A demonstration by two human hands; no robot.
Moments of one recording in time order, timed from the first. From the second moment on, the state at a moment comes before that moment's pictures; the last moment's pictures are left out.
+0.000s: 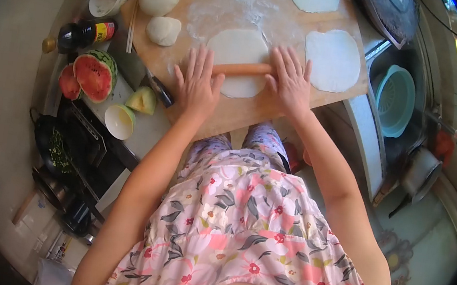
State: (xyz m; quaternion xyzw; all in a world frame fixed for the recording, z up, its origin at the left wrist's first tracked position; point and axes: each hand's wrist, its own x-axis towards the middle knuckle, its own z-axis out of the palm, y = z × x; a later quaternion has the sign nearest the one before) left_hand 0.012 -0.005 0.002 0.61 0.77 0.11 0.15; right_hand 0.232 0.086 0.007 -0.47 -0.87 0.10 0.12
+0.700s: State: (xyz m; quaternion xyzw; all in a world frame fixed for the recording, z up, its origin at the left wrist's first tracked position) left_hand -0.016 0.082 0.002 0.69 0.63 0.32 0.14; right_hand 0.161 0.256 -0.001 -0.29 -0.93 0.19 0.06
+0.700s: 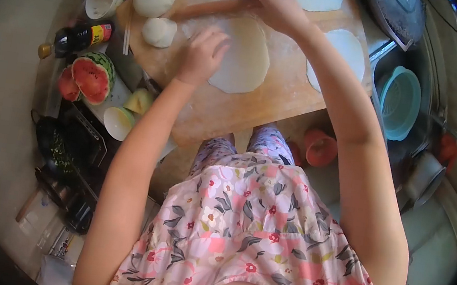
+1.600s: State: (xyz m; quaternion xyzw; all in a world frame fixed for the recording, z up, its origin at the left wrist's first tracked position) left_hand 0.018 -0.032 0.026 0.42 0.84 0.30 0.14; right_hand 0.211 0.123 0.039 -0.27 -0.93 0.27 0.04
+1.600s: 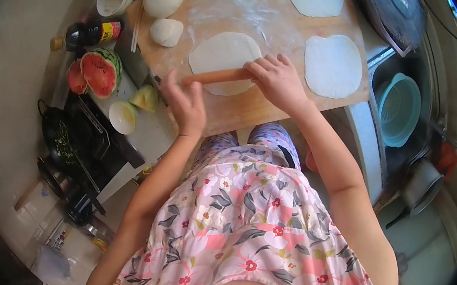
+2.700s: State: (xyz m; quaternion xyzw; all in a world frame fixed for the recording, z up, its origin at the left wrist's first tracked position) left_hand 0.007 -0.044 0.018 0.56 0.80 0.04 0.21; right_hand 0.219 0.100 0.017 -0.38 -0.91 0.17 0.07
